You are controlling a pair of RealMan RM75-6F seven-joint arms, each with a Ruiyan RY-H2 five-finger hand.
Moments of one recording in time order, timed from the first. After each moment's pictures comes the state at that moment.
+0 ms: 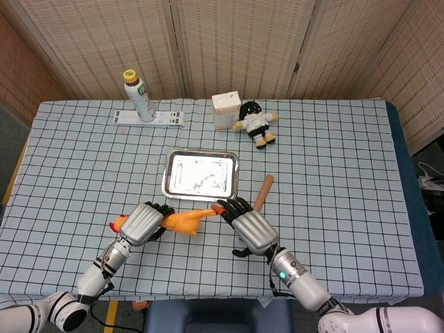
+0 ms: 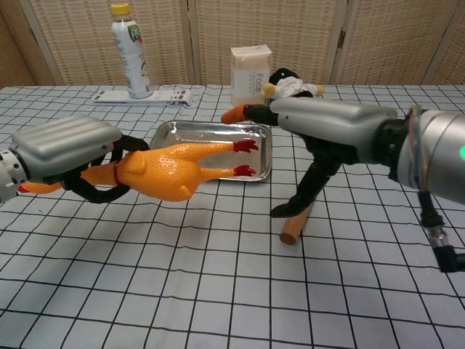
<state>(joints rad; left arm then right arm) -0.61 -1.48 -0.09 -1.53 1.47 1.05 0.37 0.67 -1.50 0.22 -2.00 -0.99 0.95 -0.67</state>
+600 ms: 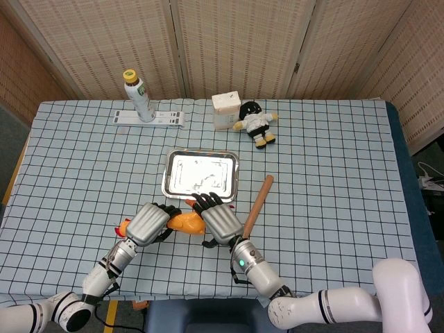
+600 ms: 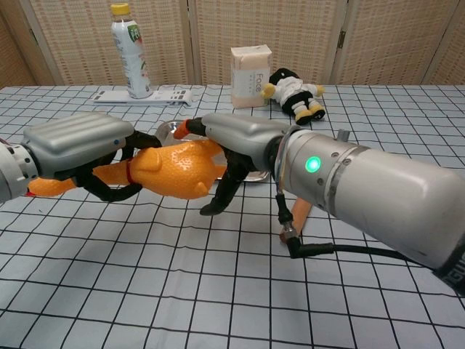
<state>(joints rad) -0.64 -1.47 -0.09 -1.60 1.42 1.03 0.39 0.88 -1.79 0.28 -1.75 -0.80 1.04 -0.70</state>
